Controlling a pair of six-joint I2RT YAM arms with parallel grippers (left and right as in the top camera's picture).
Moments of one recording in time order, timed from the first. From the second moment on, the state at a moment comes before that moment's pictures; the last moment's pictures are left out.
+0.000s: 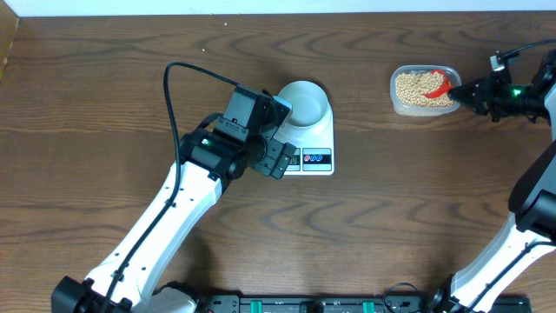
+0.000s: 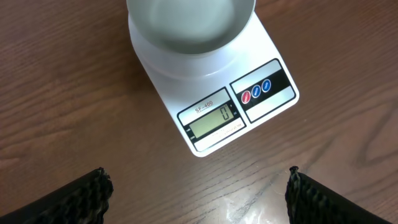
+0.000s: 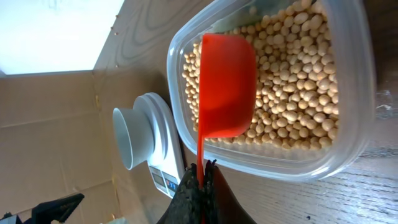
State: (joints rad) left arm -0.47 1.42 1.18 -0.80 0.07 0.06; right arm -0.45 2.15 1.71 -1.01 -0.97 -0.02
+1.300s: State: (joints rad) left arm -0.47 1.42 1.18 -0.80 0.07 0.06; right arm -0.50 2.15 1.71 -1.10 -1.42 -0.19
